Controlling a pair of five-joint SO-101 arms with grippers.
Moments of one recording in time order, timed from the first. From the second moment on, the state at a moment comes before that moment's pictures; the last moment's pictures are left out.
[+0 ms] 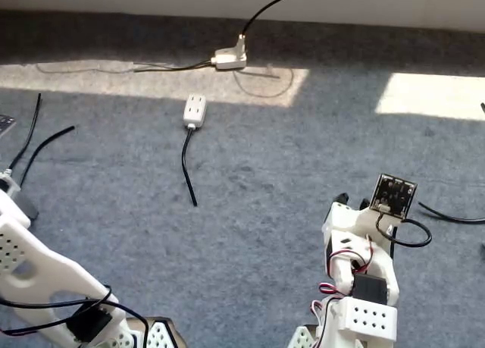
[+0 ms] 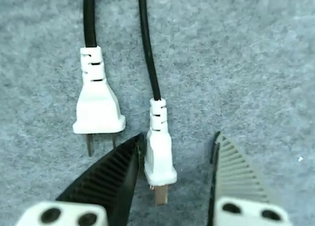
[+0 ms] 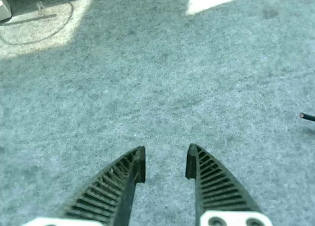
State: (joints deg) left arm -55.2 41.5 -25.4 81.5 -60.8; right arm 7.9 -84.1 95.5 32.7 -4.2
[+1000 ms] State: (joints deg) left arm -54.0 42.2 -30.4 88.8 -68.4; right arm 7.9 -84.1 95.5 32.7 -4.2
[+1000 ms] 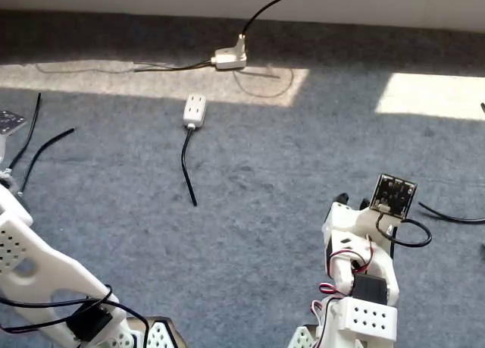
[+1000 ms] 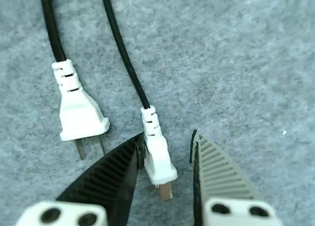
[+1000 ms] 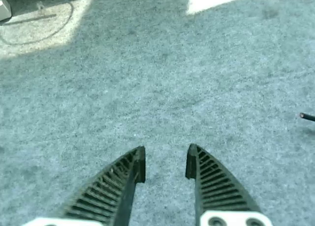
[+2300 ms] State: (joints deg) left arm -54.1 49.5 -44.9 98.5 -69.1; right arm 7.9 -84.1 95.5 32.7 -4.2
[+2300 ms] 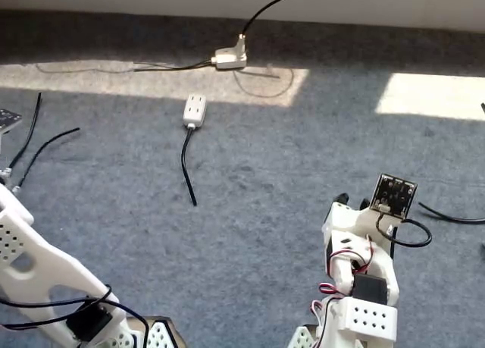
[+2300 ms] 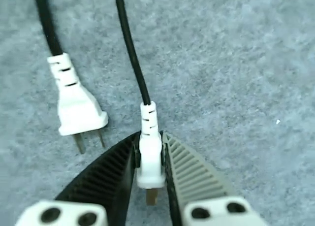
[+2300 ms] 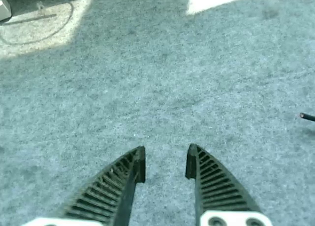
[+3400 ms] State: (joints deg) left arm 32.0 4.1 -35.6 94.1 23.0; right arm 7.9 -84.1 95.5 32.7 -4.2
